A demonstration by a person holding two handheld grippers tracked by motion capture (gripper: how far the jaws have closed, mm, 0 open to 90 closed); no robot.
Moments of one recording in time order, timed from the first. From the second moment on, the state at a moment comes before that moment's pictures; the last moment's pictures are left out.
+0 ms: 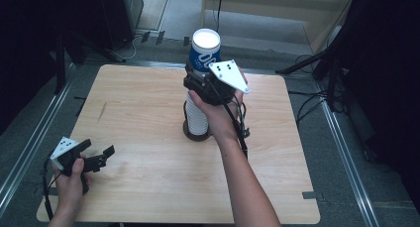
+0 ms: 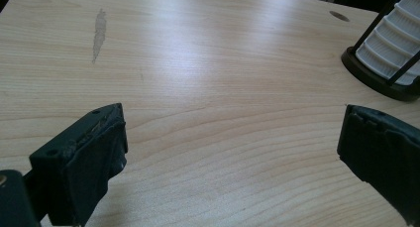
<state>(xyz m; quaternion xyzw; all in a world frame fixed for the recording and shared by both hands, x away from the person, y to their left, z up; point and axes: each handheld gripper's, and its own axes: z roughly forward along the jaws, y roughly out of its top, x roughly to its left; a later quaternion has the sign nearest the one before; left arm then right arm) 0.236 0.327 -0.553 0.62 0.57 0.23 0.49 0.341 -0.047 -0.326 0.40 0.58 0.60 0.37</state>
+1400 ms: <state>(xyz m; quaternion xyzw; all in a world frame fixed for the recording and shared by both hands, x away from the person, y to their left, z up) 0.236 0.326 -0.553 0.62 0.57 0.23 0.49 0.317 -0.140 -0.348 0.45 0.55 0.58 0.40</state>
